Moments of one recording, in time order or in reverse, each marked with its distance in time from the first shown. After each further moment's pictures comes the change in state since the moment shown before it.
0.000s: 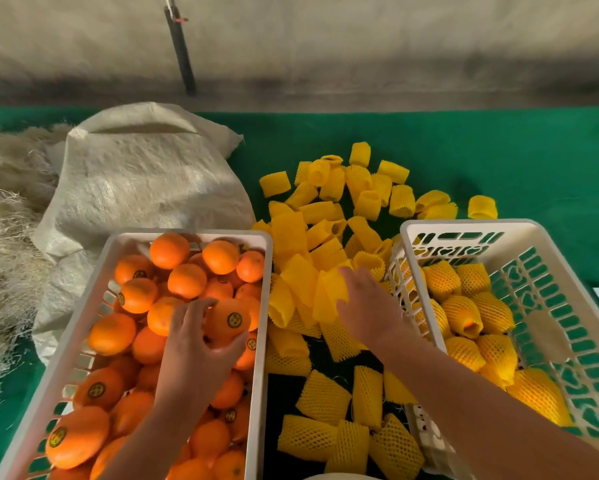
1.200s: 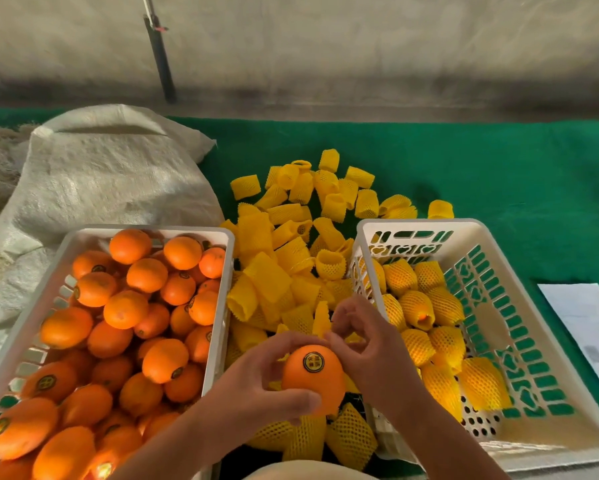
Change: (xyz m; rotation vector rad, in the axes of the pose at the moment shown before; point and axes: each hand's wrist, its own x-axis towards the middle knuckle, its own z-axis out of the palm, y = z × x) left_hand -0.065 0.137 0.020 -0.689 -0.917 -0.122; right_hand -0.138 0.019 -0.053 0.816 0.217 -0.158
